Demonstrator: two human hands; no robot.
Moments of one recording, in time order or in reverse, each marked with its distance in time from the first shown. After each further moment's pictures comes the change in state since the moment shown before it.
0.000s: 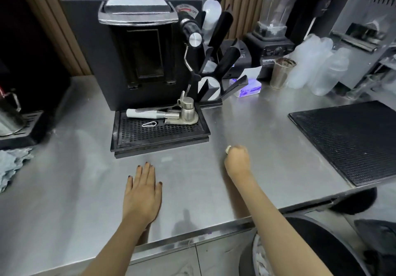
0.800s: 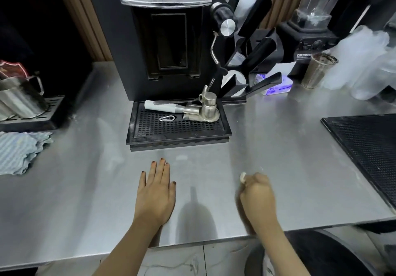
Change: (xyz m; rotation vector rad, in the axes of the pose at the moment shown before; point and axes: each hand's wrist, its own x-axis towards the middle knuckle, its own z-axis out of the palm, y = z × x) left_hand 0.002 -0.004 0.008 0.002 0.015 -0.013; right_hand -0.065 0.011 0.013 0.091 0.069 -0.145
